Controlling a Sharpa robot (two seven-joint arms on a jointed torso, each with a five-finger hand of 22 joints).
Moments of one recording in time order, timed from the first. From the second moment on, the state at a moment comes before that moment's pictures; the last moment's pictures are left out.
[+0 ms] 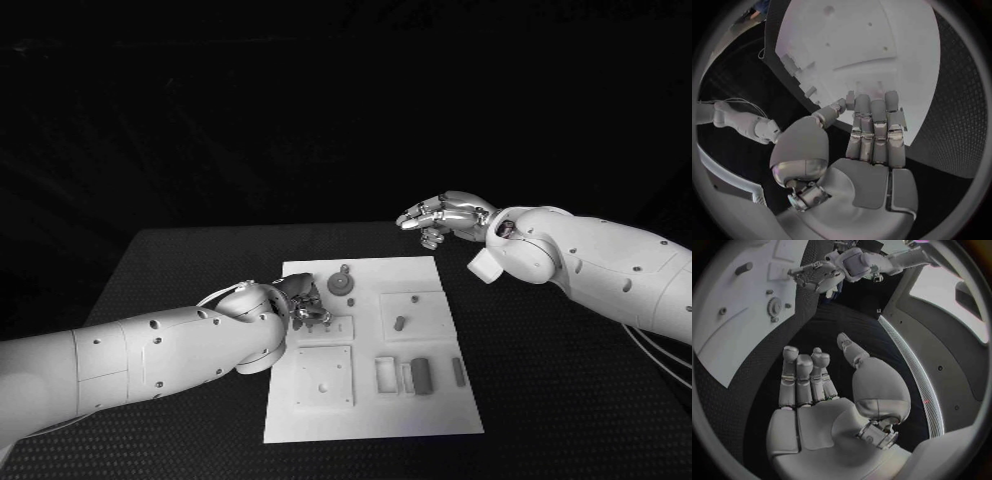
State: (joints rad) left arm 1.19 -0.61 -0.24 1.41 -1.22 -0.33 -0.47; left_hand 0.93 -0.10 0.76 -0.13 0.05 1.14 0.06 0.34 0.57 1.19 -0.03 0.76 0.51 1.03 -0.07 1.24 0.38 0.01 1.17 -0.17 0.21 1.31; right arm 1.20 -0.69 0.04 1.09 -0.60 0.13 0.18; right_hand 0.94 -0.07 0.48 -0.29 0.04 0.84 0.15 0.22 0.53 1.09 0.04 1.16 0.95 1.03 -0.06 1.36 0.98 0.25 0.96 0.03 0.97 1.30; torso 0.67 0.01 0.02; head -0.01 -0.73
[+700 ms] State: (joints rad) left arm 1.17 -0.60 -0.24 1.39 -1.31 -0.28 -0.48; left_hand 0.93 -0.10 0.74 -0.12 0.05 1.14 0.06 0.34 0.57 1.20 -0.03 0.75 0.50 1.03 -0.07 1.24 0.38 0.01 1.17 -0.17 0.21 1.31; right arm 1.20 -0.69 0.04 1.09 -0.61 0.14 0.17; right_hand 0.94 -0.07 0.48 -0.29 0.04 0.84 0.15 0.22 0.53 1.09 0.04 1.16 0.94 1.03 -0.06 1.36 0.98 0.25 0.96 0.03 0.97 1.30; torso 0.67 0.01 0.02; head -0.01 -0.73
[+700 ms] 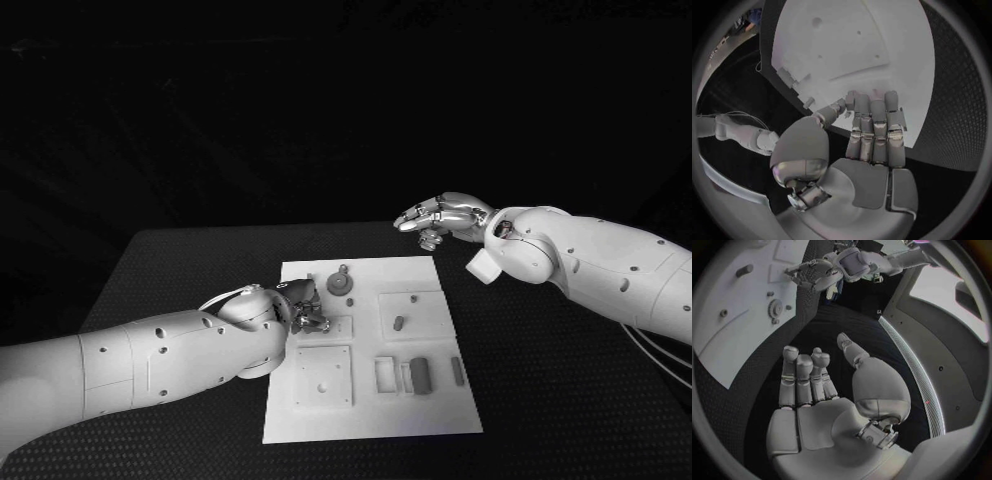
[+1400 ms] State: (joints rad) left arm 1.17 -0.59 -0.24 1.37 -1.33 -0.30 -0.48; left_hand 0.92 -0.11 0.74 -0.09 0.05 1.14 0.06 0.35 0.57 1.20 -0.04 0.75 0.51 1.03 -0.08 1.25 0.37 0.01 1.17 -0.17 0.22 1.31; right arm 1.20 -0.69 0.04 1.09 -0.61 0.14 0.17; right_hand 0.94 -0.07 0.48 -0.29 0.04 0.84 0.15 0.22 0.53 1.09 0.04 1.16 0.94 1.03 -0.06 1.36 0.98 0.25 0.95 0.04 0.97 1.30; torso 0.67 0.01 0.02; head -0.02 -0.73
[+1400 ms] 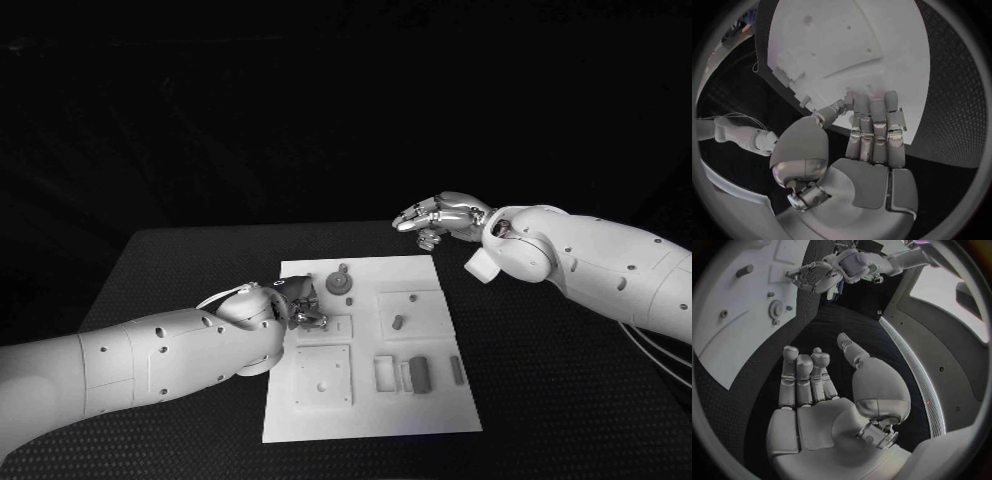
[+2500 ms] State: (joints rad) left arm 1.16 -0.57 -0.24 1.34 -1.31 -0.29 -0.48; left_hand 0.88 -0.12 0.65 -0.09 0.05 1.15 0.05 0.36 0.57 1.21 -0.04 0.75 0.52 1.03 -0.08 1.27 0.35 0.01 1.17 -0.18 0.24 1.31; right arm 1.20 -0.69 0.04 1.09 -0.62 0.14 0.16; right_hand 0.94 -0.07 0.48 -0.29 0.04 0.84 0.15 0.22 0.52 1.09 0.04 1.16 0.94 1.03 -0.06 1.36 0.98 0.25 0.95 0.04 0.97 1.30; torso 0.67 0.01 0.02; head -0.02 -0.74
